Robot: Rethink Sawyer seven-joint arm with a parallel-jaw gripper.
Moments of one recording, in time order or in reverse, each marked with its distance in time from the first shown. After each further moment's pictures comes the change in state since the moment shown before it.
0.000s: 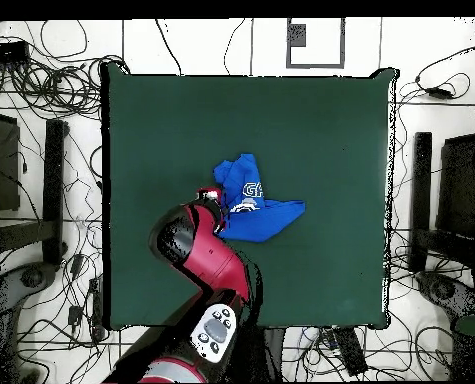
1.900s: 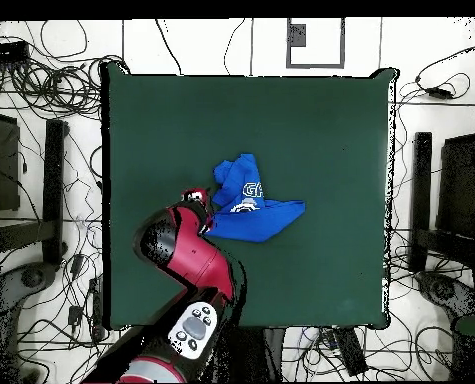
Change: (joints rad) arm 0.059 0.027 -0.005 -0.021 0.000 -0.001 0.000
